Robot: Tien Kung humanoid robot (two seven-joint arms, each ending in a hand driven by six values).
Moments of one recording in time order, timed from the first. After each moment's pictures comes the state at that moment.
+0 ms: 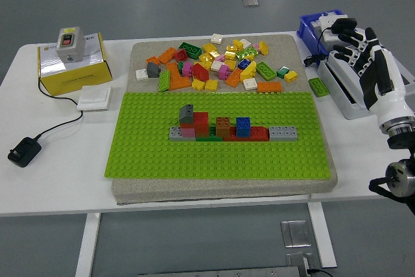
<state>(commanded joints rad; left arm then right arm) -0.02 0.20 -1.15 -0.18 1.35 -0.10 0.44 0.21 -0.38 1.13 1.49 -0.79 -0.28 0.34</state>
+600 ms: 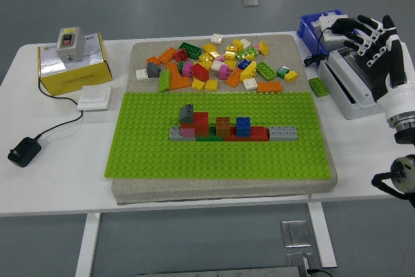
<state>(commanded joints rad) -0.03 0.20 -1.20 -0.18 1.40 -0.11 0.46 0.20 -0.37 1.19 1.53 -0.74 -0.27 0.37</state>
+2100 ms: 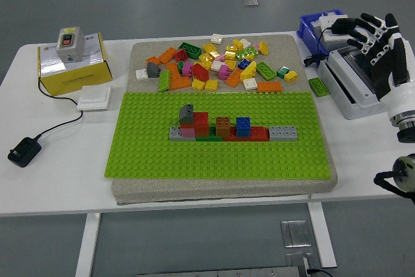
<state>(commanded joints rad) -0.04 0.20 -1.20 -0.18 1.41 -0.11 0.46 0.20 -0.38 1.20 1.54 -0.79 -0.28 0.34</state>
